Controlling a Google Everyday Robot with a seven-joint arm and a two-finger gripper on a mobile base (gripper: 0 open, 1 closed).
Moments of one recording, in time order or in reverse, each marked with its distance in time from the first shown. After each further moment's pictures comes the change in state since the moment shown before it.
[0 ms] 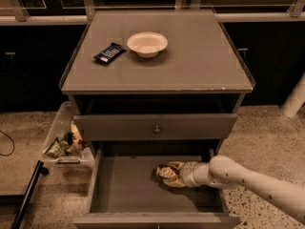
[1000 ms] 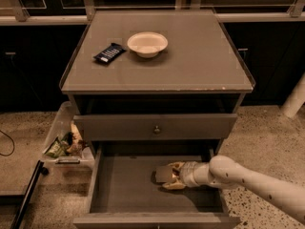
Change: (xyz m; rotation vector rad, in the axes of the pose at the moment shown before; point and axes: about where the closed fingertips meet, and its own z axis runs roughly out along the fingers) arm 0.000 0.000 0.000 0.000 0.000 0.000
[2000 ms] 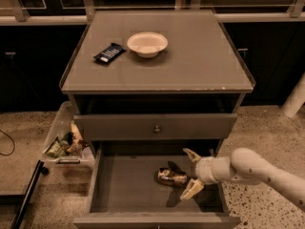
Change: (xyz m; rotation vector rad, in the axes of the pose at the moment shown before) arm -0.027 0.006 -0.083 -0.048 -0.021 -0.086
